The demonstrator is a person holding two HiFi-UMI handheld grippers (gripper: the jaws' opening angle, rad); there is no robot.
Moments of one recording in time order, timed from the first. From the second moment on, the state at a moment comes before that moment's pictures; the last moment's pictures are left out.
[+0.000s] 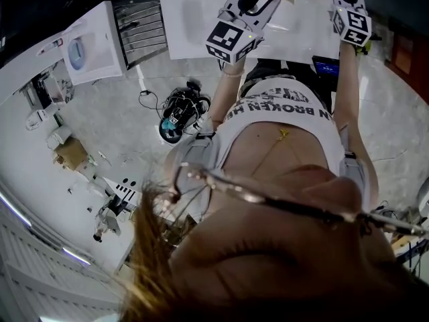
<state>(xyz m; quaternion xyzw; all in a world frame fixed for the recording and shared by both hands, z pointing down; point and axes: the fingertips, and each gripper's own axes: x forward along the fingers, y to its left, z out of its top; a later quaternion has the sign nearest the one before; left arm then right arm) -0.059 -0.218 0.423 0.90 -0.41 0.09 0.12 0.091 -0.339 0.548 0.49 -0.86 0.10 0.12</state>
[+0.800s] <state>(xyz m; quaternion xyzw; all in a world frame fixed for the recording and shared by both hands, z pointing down) -0.061 -0.224 0.416 0.91 -0.40 0.09 0.11 0.108 -0.299 0.513 0.51 -0.85 0.11 0.08</state>
